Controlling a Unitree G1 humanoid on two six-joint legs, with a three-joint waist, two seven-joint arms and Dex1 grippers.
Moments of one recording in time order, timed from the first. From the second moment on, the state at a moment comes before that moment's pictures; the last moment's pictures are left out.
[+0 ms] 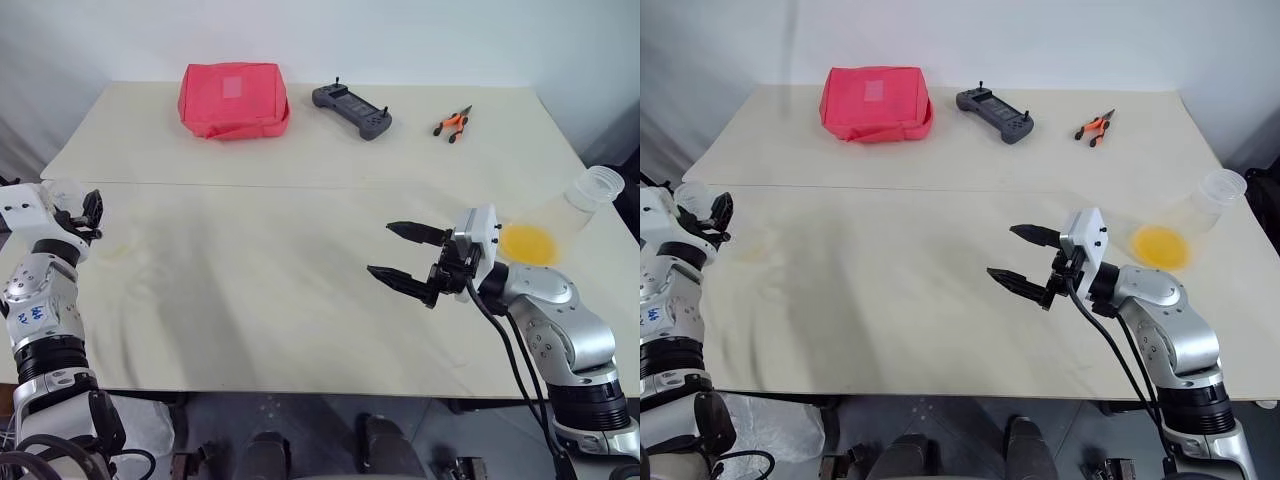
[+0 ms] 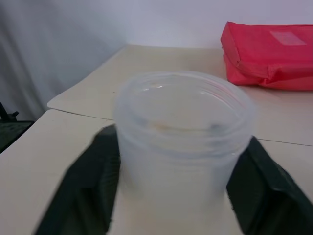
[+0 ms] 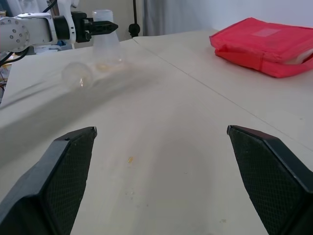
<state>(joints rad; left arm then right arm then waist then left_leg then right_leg) -0.58 0.67 0.51 0.64 -0.31 0.05 -0.28 -0.34 -0.58 -0.05 -0.27 0.57 0.40 0.91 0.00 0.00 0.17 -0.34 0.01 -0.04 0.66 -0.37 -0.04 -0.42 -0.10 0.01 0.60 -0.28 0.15</state>
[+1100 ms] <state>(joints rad) -0.89 0.38 -0.04 0.36 -0.44 0.30 -1.08 0.03 -0.70 -0.36 -0.46 0.63 0.44 0.88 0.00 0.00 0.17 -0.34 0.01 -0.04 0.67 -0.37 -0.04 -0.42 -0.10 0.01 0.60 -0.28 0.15</state>
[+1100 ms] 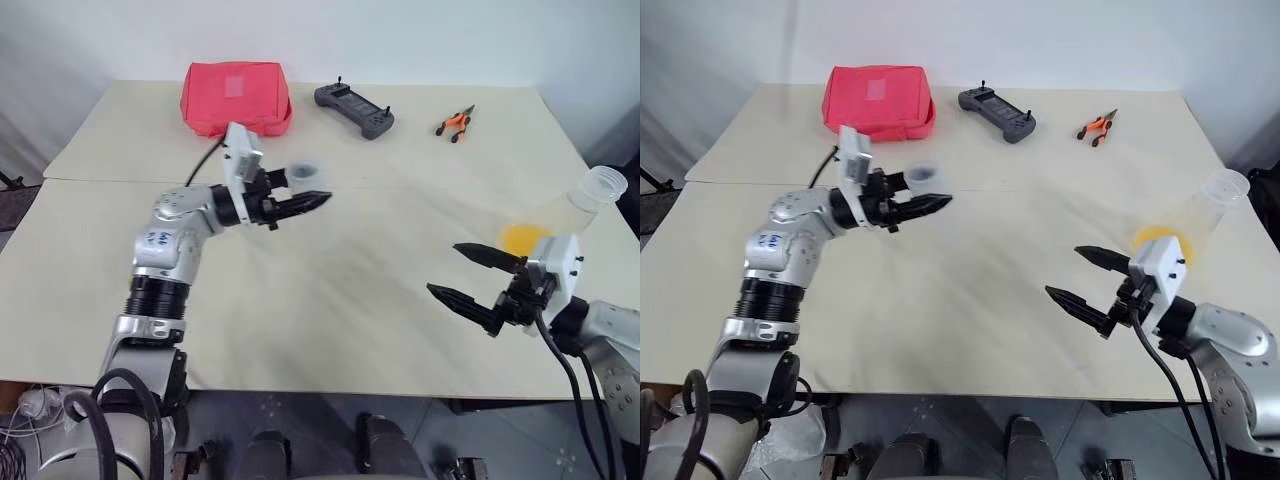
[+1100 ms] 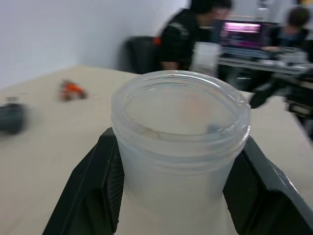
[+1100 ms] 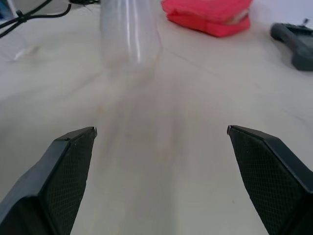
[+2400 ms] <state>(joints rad) -0.90 0.45 -0.07 0.46 -0.31 0.29 -1.26 0.15 -0.79 -0.40 -0.59 0.71 0.48 0.86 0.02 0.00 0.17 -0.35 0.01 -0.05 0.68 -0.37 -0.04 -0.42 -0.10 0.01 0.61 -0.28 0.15</state>
